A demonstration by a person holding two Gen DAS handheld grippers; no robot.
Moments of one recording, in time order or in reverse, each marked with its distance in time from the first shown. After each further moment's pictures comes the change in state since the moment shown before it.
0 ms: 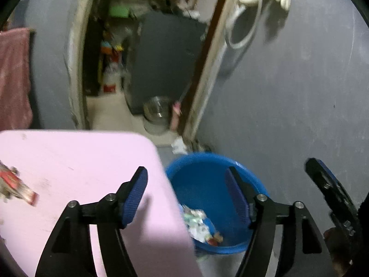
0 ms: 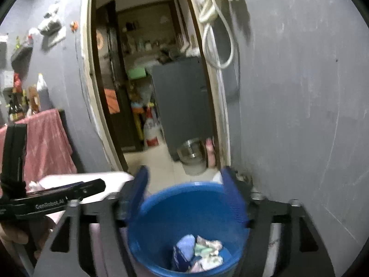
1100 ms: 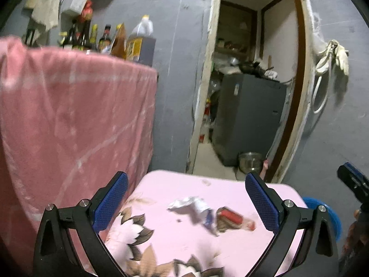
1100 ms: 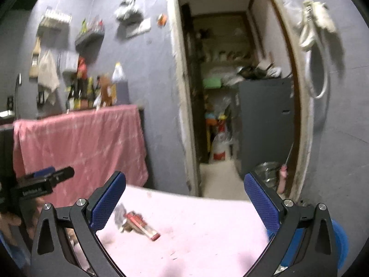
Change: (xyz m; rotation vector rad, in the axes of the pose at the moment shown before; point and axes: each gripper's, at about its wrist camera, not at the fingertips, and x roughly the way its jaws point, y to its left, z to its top) left arm -0.199 0.235 -0.007 -0.092 -0.293 0.417; right arm 0.027 0.230 0.011 -0.190 -0.020 0.356
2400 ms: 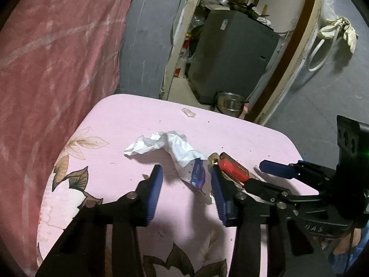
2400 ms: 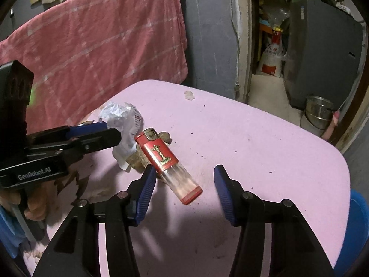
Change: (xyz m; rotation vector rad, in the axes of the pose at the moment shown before) left arm 0.097 -0.005 -0.039 -0.058 0.417 -0.177; right arm 0.149 0.041 -0.078 -0.109 0.646 0.263
